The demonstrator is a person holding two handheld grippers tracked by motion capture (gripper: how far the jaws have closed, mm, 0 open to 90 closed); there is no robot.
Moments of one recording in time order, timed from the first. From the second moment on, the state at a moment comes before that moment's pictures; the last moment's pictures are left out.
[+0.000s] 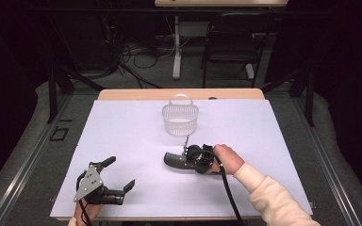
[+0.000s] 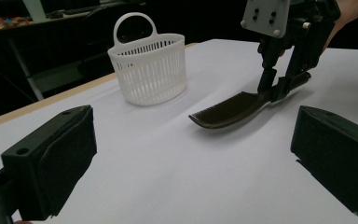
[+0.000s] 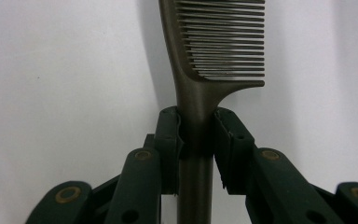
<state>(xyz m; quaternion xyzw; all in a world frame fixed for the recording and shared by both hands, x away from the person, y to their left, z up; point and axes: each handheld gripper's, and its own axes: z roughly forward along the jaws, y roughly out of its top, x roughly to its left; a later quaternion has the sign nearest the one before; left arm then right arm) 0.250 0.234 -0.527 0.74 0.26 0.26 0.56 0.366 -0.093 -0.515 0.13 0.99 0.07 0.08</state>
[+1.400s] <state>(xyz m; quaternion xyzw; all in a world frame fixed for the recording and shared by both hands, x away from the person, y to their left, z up) 0.251 0.234 -0.528 0.74 0.26 0.26 0.56 0.359 -0.145 -0.485 0.20 0.95 0.22 0.09</state>
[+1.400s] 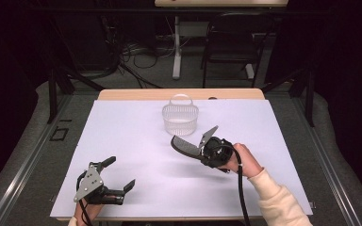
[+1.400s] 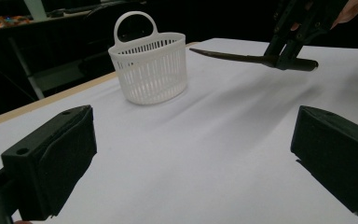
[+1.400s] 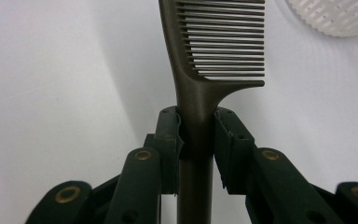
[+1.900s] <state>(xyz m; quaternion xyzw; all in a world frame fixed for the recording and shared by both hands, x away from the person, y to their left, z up) 0.250 0.234 -0.528 0.74 0.26 0.26 0.56 0.356 -0.161 -0.483 0.22 0.93 0.26 0.10</state>
